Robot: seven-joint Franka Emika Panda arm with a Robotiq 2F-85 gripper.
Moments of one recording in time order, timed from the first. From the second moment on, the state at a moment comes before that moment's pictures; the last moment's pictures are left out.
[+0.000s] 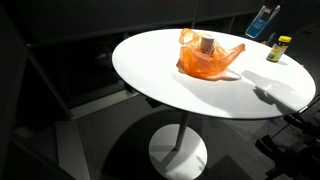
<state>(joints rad) -0.03 -0.21 0.05 -2.43 -0.32 2.36 0.19</state>
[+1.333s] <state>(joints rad) 0.06 0.04 0.07 -2.31 -0.17 2.51 -0.02</state>
